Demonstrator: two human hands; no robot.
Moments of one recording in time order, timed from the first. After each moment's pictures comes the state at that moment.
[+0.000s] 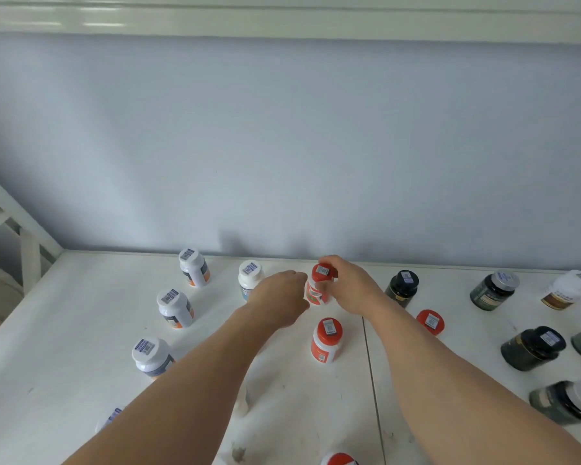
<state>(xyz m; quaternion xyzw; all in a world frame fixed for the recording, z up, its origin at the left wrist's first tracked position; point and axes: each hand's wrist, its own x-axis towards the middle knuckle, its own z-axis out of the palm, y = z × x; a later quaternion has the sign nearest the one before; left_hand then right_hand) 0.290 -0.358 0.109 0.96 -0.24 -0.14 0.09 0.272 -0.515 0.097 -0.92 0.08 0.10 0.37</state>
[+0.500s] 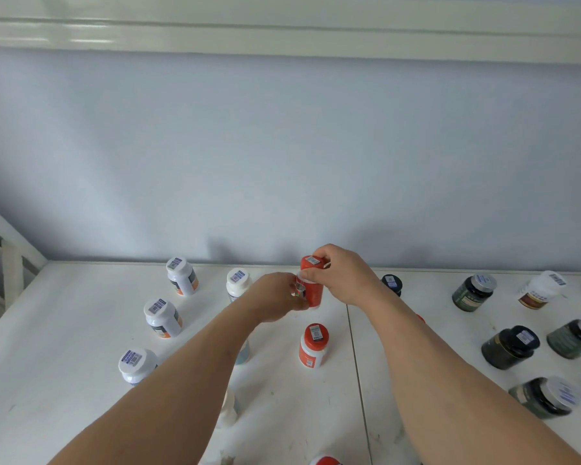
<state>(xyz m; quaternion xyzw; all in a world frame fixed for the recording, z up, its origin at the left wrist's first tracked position) 0.299 -0.365 0.120 0.92 -0.17 -0.24 0.24 0.270 -0.521 0.144 -0.93 0.08 0.05 0.36</state>
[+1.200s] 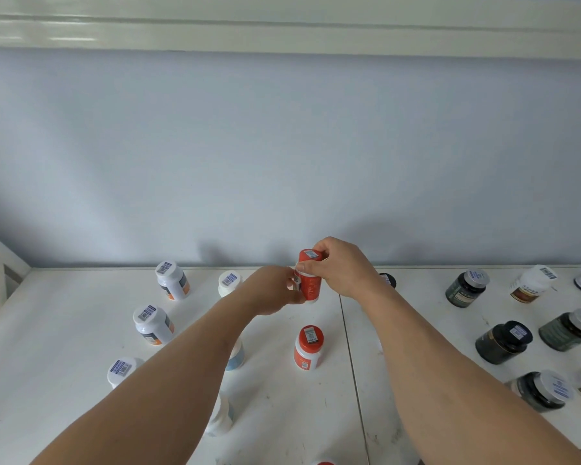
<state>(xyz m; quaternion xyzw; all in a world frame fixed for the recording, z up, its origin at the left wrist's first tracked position) 0.319 -0.372 0.116 0.92 -0.22 -0.23 0.23 0.278 -0.527 0.149 -0.93 0.11 0.03 0.36</state>
